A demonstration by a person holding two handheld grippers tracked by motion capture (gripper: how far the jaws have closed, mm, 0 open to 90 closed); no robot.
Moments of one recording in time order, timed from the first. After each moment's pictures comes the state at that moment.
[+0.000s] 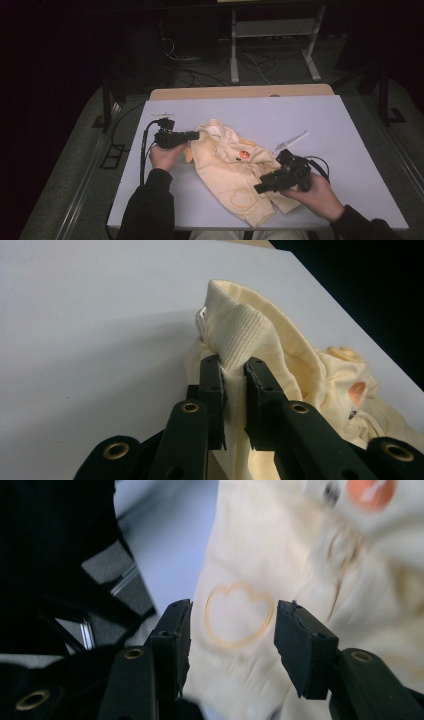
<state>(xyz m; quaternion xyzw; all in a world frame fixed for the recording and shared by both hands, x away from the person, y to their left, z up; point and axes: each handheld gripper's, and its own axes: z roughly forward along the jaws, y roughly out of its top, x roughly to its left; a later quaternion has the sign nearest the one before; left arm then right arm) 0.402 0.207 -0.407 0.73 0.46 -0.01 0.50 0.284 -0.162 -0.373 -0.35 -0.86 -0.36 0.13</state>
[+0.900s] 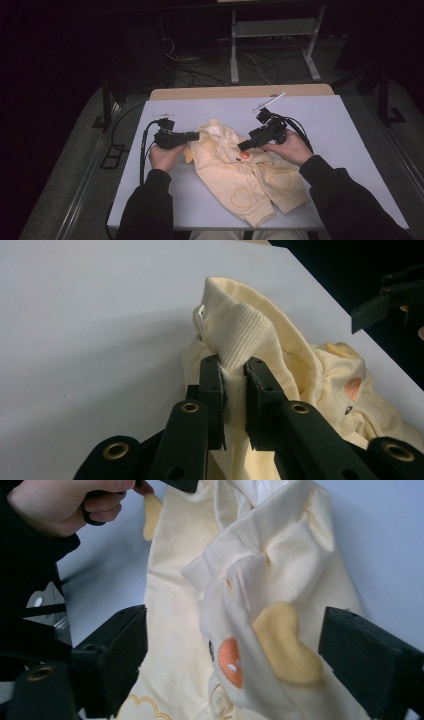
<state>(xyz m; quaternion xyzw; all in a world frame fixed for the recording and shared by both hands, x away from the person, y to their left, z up) 0.401 0.208 -0.407 0.74 0.45 -0.01 0.50 0.400 -0.132 -0.362 -0.34 -0.86 -0.37 0.09</state>
